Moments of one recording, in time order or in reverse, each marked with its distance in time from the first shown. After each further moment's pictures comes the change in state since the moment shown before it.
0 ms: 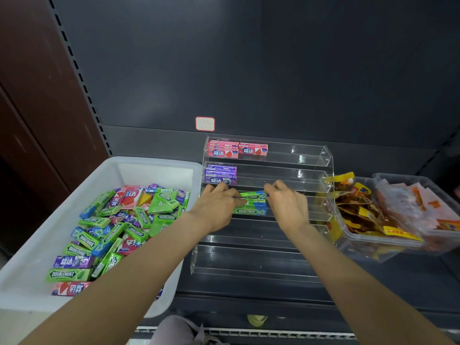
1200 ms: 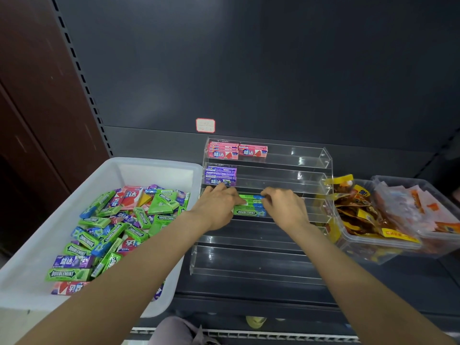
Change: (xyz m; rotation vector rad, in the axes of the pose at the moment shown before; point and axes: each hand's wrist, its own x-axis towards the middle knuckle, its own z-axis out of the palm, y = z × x) left_hand 0.001 0.000 -0.005 -0.136 -0.035 -0.035; right_hand 0.000 -0.003 -0.018 0.236 -0.131 0.037
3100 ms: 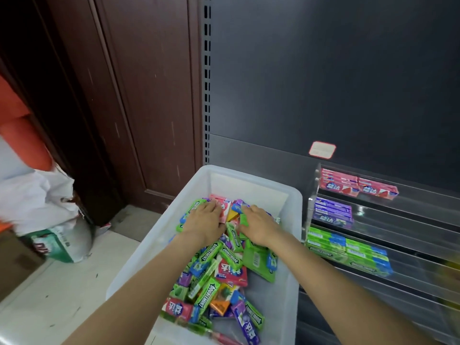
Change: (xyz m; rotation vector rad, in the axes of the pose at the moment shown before) left_hand -0.092 -0.208 0.053 -0.152 -0.081 -0.586; right_hand 0.094 -0.232 0.099 0.101 -0.510 -0.302
